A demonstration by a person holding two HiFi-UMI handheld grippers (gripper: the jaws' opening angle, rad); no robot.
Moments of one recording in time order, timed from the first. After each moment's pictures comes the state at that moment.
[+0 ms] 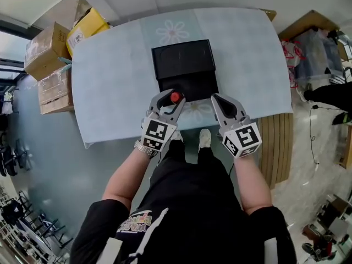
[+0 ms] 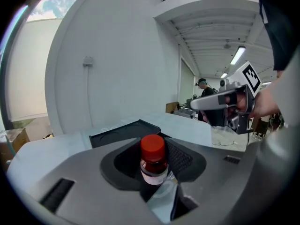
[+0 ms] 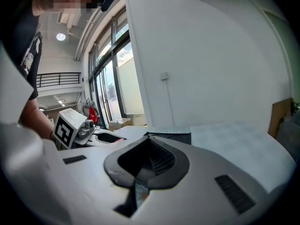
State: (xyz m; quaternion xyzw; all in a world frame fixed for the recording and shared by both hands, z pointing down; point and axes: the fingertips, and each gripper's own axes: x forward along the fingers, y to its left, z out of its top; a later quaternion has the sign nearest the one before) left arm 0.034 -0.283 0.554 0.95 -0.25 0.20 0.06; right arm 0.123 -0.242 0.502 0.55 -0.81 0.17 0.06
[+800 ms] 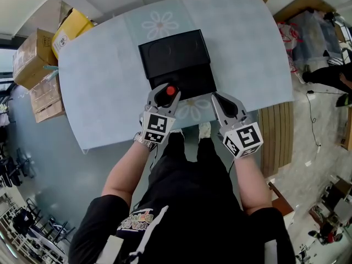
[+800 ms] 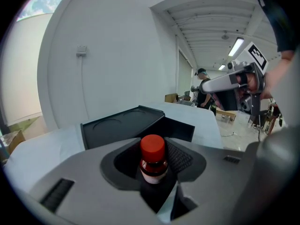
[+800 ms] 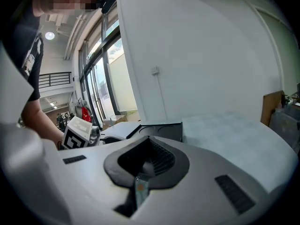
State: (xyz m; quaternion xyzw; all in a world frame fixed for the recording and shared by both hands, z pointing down) left arm 0.049 -0.303 0.624 0.94 -0.23 0.24 0.05; right arm 0.141 -0.239 0.540 0.58 -0.78 0.20 0.07
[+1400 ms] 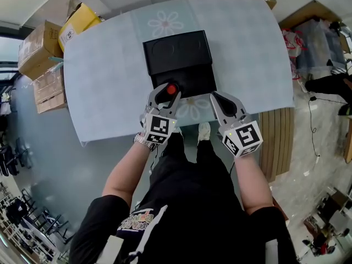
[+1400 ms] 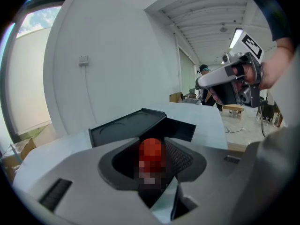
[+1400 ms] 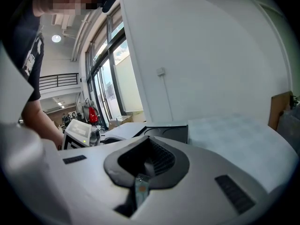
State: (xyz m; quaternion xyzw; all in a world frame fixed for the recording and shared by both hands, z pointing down) left arm 0.043 -0.295 0.619 0.93 -0.28 0.25 0.01; right arm 0.139 -0.239 0.531 0.55 -0.81 0.19 0.07
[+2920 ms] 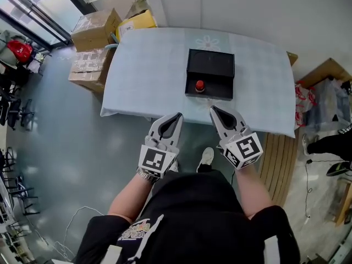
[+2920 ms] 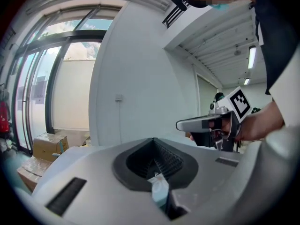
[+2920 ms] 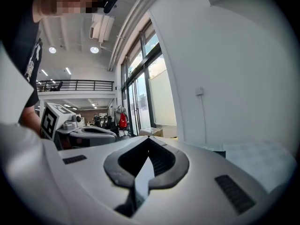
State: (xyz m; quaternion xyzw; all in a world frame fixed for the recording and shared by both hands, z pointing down) left arm -0.056 -0.103 0.406 0.89 -0.44 0.09 0.02; right arm 0.037 -0.117 0.403 0.41 -0.91 0.08 0.02
